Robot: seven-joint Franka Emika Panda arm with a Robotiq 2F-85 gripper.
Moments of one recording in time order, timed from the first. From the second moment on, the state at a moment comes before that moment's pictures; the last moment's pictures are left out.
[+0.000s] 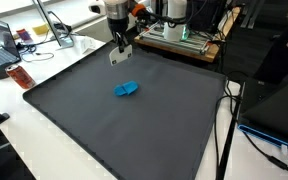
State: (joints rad) arm 0.05 0.13 -0.03 -2.25 -0.33 2.23 0.62
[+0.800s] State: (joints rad) arm 0.05 0.15 -0.03 -2.28 -0.33 2.43 0.82
